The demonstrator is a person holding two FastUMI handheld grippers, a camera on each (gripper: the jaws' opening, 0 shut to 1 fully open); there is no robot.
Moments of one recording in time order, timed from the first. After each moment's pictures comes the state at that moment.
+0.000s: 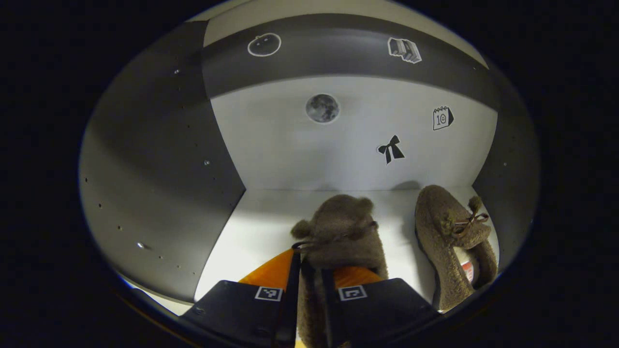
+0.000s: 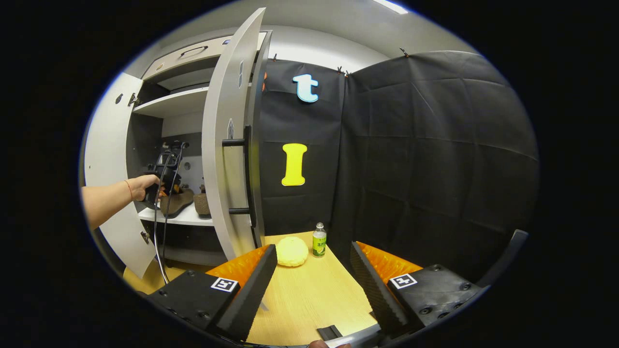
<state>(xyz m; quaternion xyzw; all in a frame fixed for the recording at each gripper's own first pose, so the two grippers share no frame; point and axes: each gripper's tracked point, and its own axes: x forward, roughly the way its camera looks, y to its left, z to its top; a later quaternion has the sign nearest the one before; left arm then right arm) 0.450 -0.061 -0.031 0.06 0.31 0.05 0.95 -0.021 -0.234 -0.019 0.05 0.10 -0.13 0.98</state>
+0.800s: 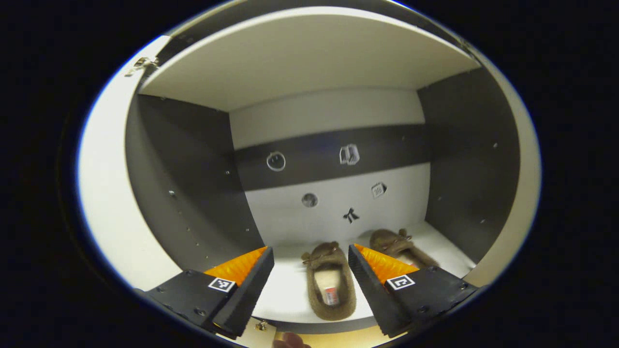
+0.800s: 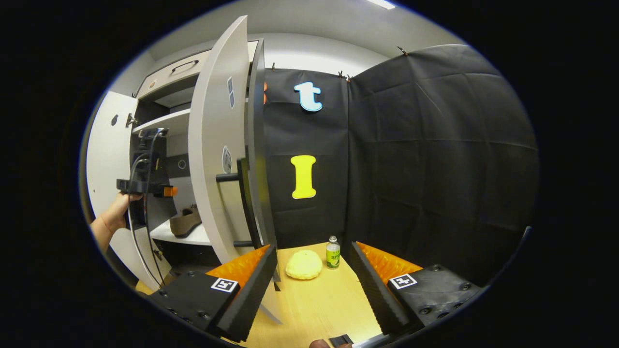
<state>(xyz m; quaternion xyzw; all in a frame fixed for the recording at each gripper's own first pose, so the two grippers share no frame) 0.322 -0.096 0.112 0.08 0.05 -0.02 1.00 0.016 -0.239 0.017 0.09 0.06 -0.10 0.99</state>
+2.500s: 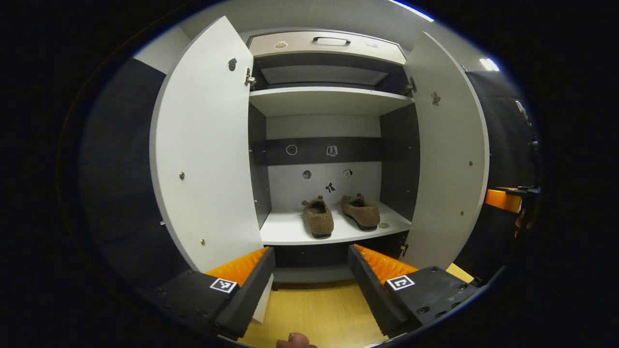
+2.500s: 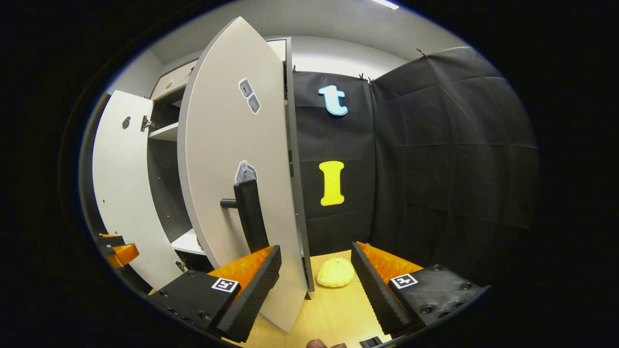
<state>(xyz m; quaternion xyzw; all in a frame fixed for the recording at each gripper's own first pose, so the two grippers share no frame) 0.045 -0.043 0.045 0.04 0.06 -0.04 1.00 0.052 -0.149 0.035 0.10 0.05 -0.04 0.99</state>
